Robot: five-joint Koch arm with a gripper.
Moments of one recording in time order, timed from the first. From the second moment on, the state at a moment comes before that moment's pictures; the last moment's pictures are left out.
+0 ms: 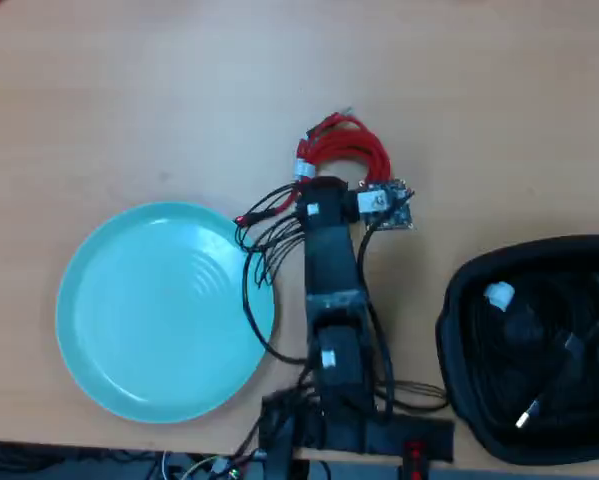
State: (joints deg) arm 77.6 88.1 109.6 62.6 7.9
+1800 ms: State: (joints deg) arm 56.8 100.8 88.3 63.5 20.4
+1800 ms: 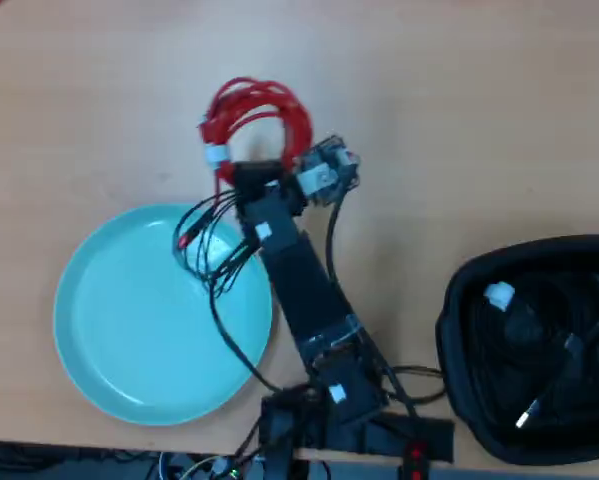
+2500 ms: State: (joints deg) arm 24.2 110.7 100.5 64.5 20.4
